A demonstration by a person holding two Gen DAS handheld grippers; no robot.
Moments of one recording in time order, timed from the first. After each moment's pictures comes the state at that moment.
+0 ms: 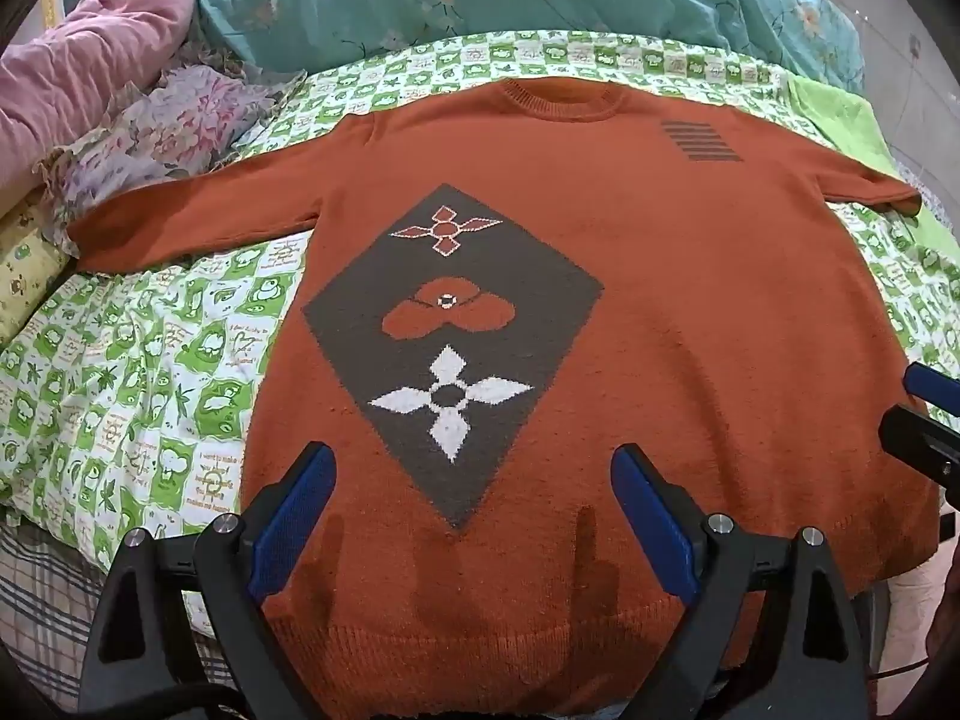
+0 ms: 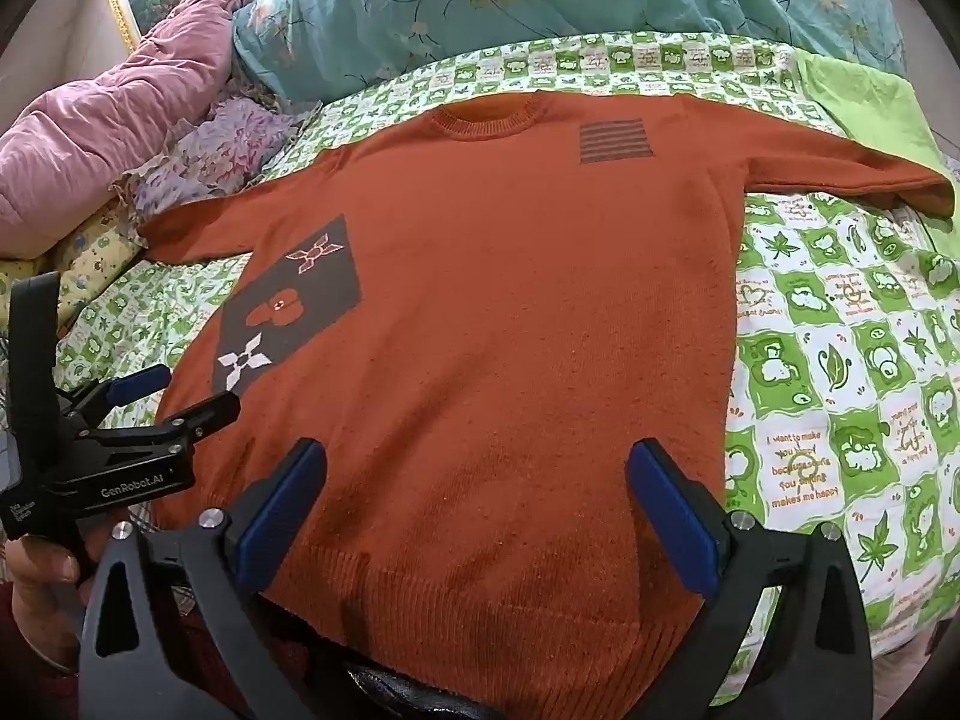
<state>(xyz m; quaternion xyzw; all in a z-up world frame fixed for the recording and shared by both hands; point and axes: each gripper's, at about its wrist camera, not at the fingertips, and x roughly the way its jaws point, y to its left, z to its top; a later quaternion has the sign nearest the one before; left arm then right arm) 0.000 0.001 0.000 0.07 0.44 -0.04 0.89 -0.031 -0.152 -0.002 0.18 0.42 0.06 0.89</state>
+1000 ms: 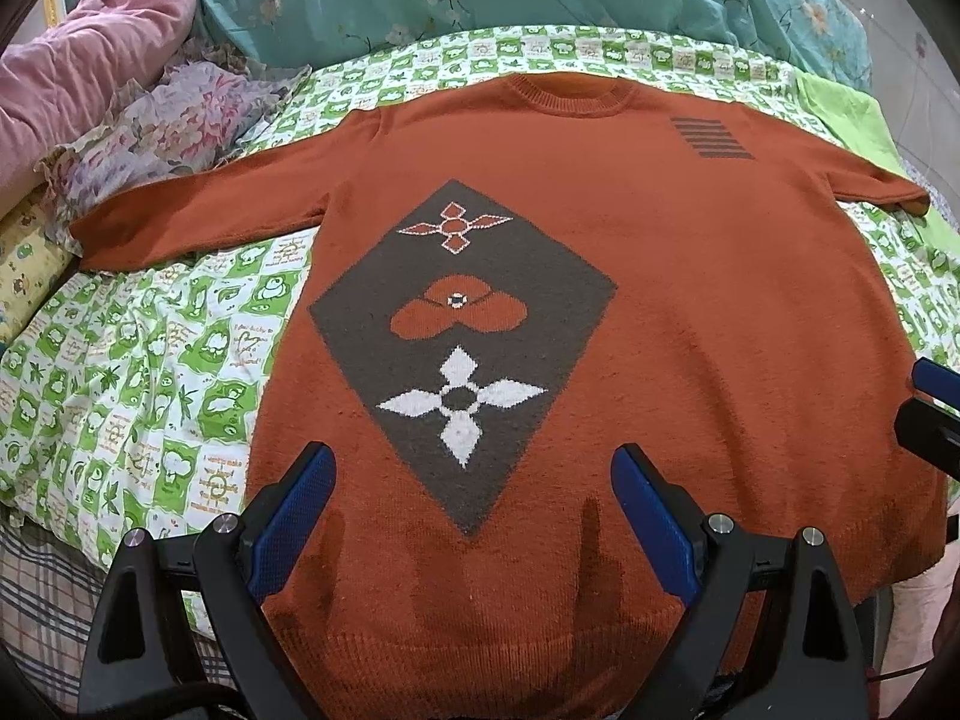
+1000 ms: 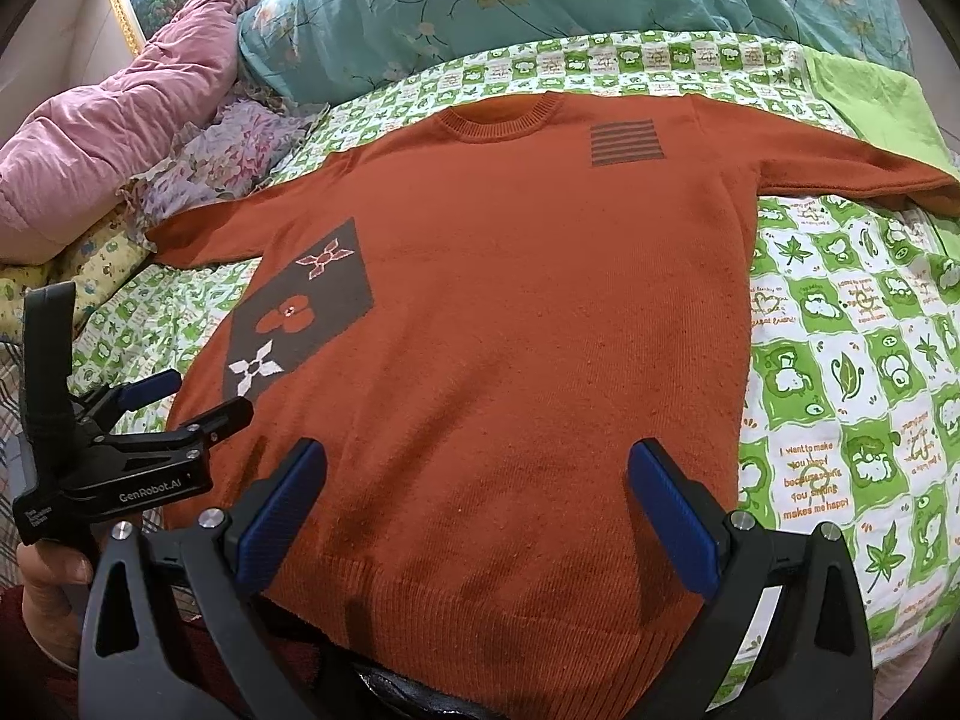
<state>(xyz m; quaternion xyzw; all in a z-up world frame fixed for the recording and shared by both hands) 0.006 0.004 -0.006 0.06 0.44 -0.04 0.89 -0.027 -0.148 -0.010 0.18 0.42 0.07 0.88</state>
